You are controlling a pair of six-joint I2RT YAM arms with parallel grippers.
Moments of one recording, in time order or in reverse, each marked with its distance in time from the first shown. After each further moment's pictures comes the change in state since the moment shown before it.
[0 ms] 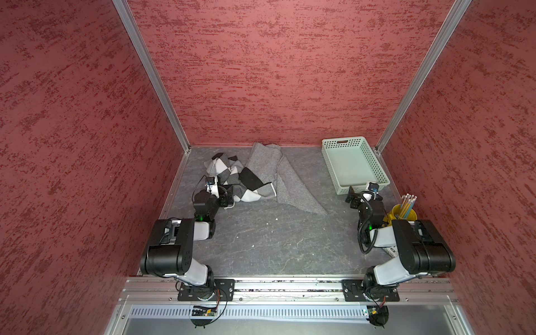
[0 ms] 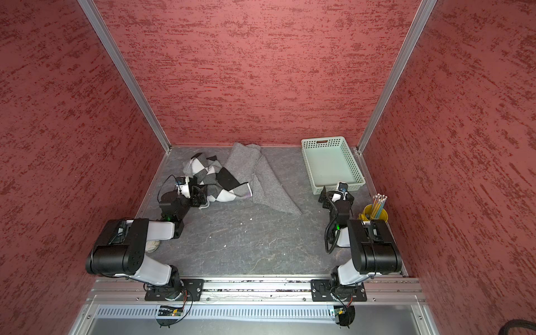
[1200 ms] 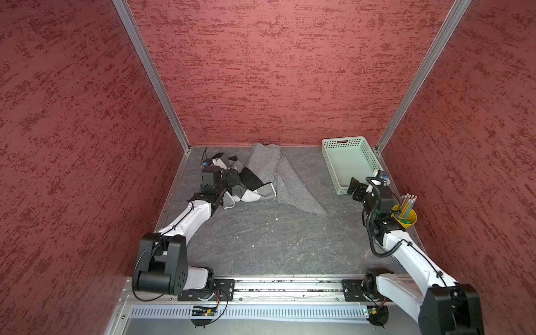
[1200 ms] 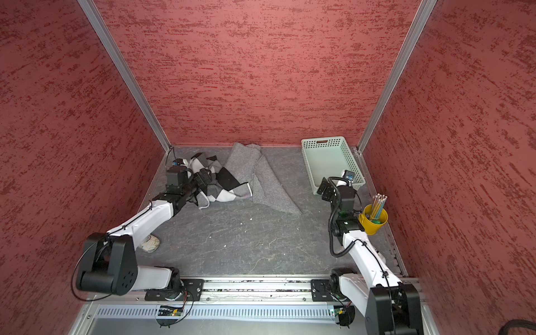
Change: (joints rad) left arm -0.135 -0.106 0.448 -0.868 -0.160 -0.536; right arm 0.146 -0.526 0.285 -0.982 0.050 0.222
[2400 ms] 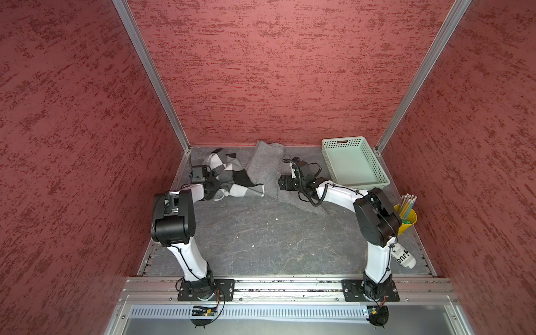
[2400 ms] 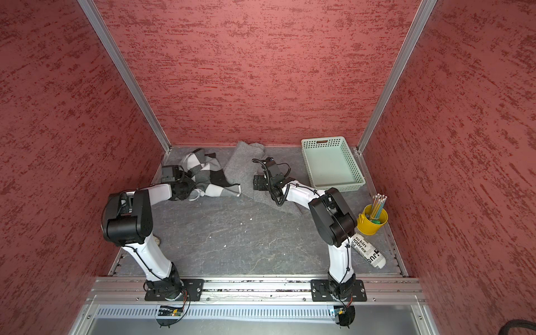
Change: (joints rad) left arm 0.280 0.418 0.233 -0.113 0.140 -0.206; right arm 0.471 0.961 0.798 -0.241 -0.247 0.193
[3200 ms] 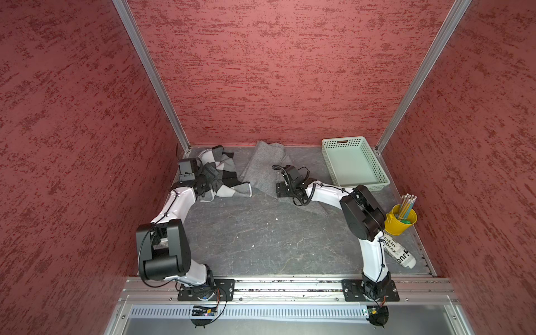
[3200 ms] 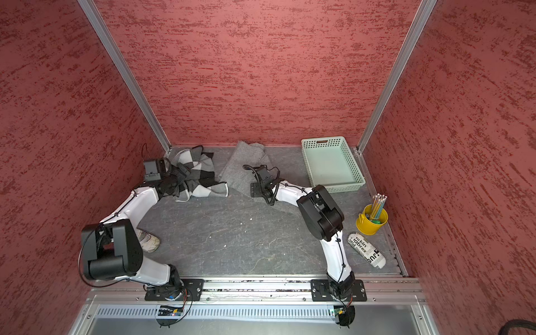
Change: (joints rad) left arm -0.024 -0.366 -0.031 -0.150 -0.014 0.129; right arm 0.047 0.117 0.095 -0.172 0.094 0.014
